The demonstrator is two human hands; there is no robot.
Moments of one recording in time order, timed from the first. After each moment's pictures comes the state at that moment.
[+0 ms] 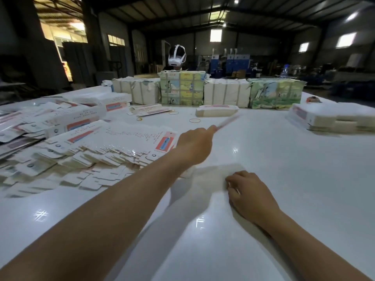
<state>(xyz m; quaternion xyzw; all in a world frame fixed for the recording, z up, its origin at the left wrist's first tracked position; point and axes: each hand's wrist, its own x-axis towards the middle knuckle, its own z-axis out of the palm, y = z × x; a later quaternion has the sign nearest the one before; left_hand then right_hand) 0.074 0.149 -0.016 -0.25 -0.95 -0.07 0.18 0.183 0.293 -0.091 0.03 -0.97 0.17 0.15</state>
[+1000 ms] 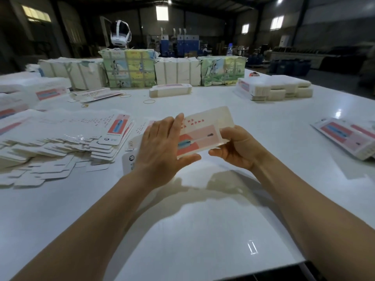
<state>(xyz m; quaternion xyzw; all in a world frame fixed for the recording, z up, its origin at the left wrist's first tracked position) 0.164 0.147 -0.070 -0.36 -0.86 -0.21 0.28 0.211 0.343 -0.053 0.10 -0.51 0.85 -0.04</state>
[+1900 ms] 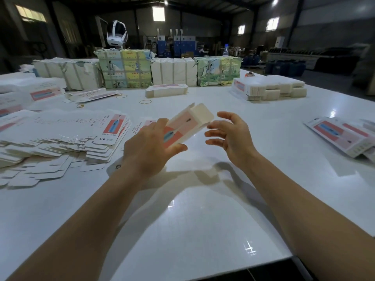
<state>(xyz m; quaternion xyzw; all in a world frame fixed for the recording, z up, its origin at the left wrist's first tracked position) 0.158 0.139 -0.059 -0.28 -0.90 -0.23 0.25 0.206 0.337 -0.050 -0.06 -0.61 0.76 0.22</state>
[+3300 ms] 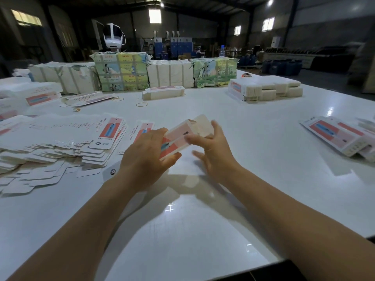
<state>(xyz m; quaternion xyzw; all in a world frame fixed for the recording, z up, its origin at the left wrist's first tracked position) 0.154 0.132 -0.073 -0.35 -0.87 -0.25 0.23 0.220 0.288 -0.056 -0.08 -0.62 0.76 0.18</state>
